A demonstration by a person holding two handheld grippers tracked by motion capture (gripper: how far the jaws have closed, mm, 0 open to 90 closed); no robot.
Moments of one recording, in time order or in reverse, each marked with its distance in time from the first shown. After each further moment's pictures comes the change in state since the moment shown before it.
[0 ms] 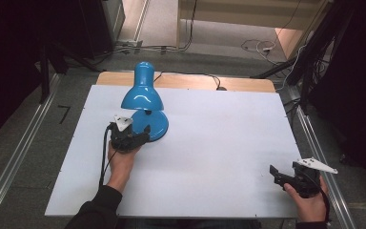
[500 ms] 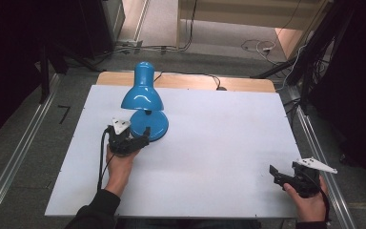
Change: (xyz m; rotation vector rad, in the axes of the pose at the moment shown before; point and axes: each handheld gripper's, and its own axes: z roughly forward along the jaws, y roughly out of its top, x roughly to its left) left arm 0.001 -0.004 -0.013 0.004 -0.020 -0.018; right arm 0.000 0.000 0.001 -0.001 0.002 -0.001
